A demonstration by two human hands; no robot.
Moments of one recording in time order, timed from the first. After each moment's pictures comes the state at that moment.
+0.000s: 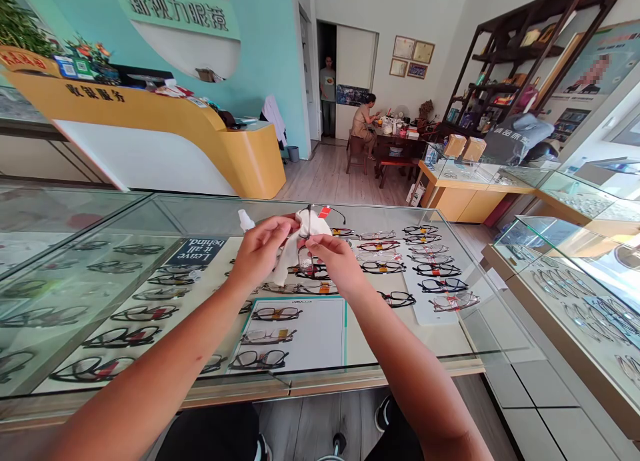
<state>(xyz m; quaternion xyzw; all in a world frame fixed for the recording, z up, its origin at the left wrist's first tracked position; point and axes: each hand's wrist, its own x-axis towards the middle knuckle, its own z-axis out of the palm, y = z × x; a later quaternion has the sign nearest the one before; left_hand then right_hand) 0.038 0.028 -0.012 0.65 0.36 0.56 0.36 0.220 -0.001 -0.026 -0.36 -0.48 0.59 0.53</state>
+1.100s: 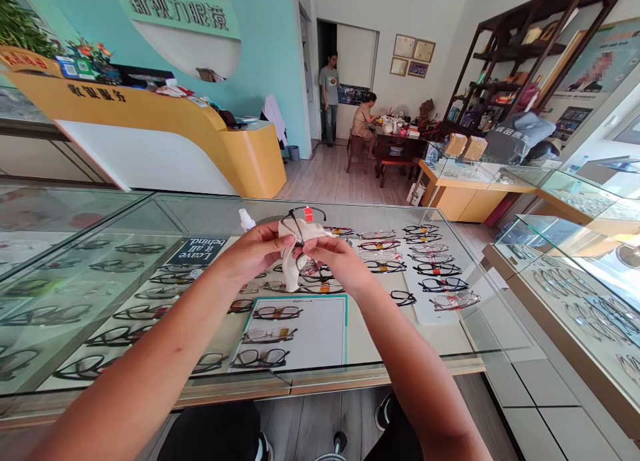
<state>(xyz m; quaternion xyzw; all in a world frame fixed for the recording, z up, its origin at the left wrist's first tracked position) 0.016 0.044 -0.012 0.55 0.29 0.42 0.66 0.232 -0.003 -0.022 -0.30 -0.53 0.63 0.48</state>
